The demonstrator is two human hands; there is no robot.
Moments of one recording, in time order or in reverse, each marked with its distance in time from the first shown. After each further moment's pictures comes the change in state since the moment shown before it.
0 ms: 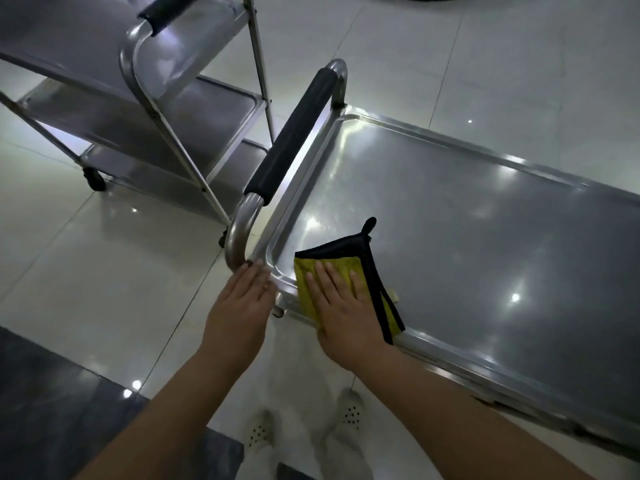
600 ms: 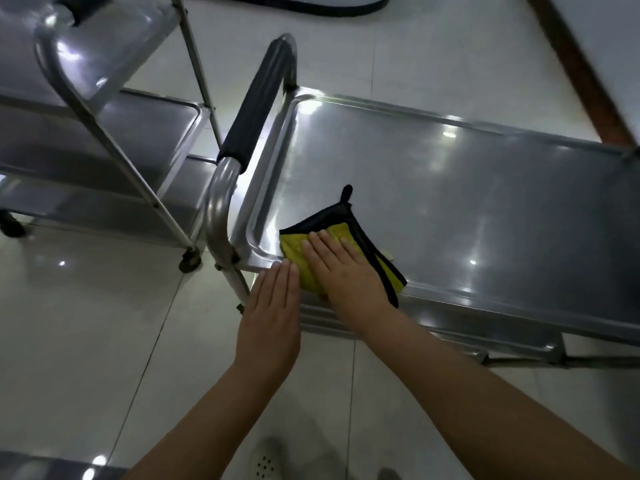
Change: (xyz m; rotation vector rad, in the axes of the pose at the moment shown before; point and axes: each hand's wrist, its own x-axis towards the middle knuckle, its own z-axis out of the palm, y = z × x) left_hand -0.029 0.013 0.060 -0.149 0.021 0.055; right_hand 0.017 -0.021 0.011 -0.236 0.141 0.117
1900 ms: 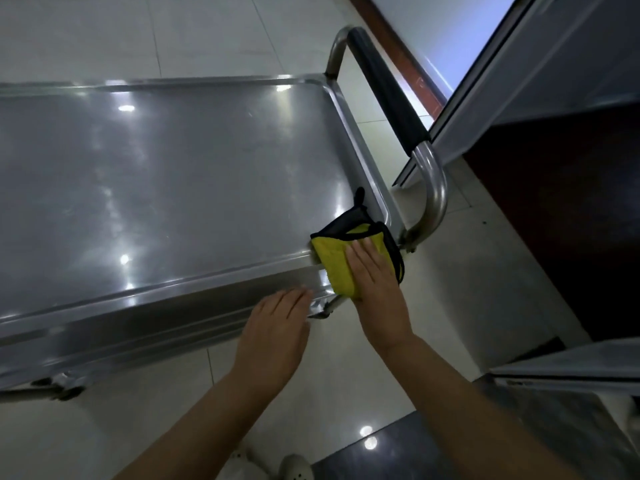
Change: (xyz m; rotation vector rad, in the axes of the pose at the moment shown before) left_hand 0.026 0.472 0.090 -0.367 -0.138 0.528; right_hand -0.436 0.327 0.089 0.371 0.391 0.721
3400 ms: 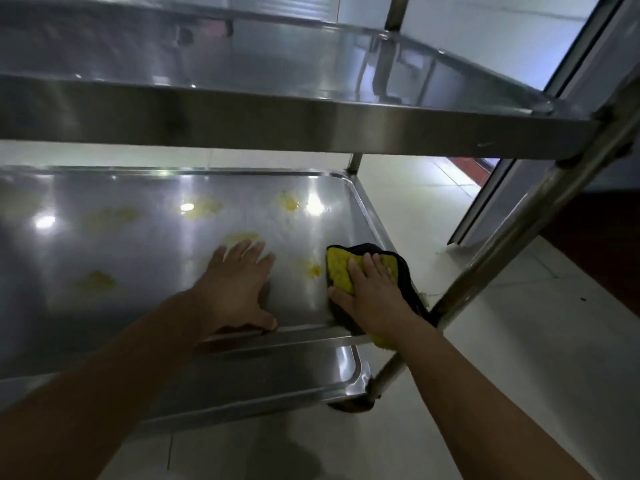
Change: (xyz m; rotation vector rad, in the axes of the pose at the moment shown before) left_hand 0.061 -0.211 0.205 0.475 -0.440 -0.165; right_hand 0.022 0.111 0.273 -0.111 -0.505 0.173
